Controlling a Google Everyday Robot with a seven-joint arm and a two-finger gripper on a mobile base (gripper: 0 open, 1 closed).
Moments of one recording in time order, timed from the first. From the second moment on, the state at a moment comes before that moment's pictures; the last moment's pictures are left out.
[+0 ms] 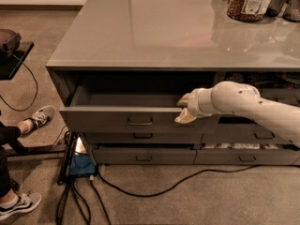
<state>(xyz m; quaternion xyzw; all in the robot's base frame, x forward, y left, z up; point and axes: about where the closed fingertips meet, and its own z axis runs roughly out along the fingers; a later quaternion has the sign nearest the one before) 0.672 -0.130 0.662 -0.62 0.68 -0.04 0.38</state>
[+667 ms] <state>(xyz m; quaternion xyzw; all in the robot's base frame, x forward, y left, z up) 0.661 -0.129 0.665 -0.62 0.68 -0.05 0.38</state>
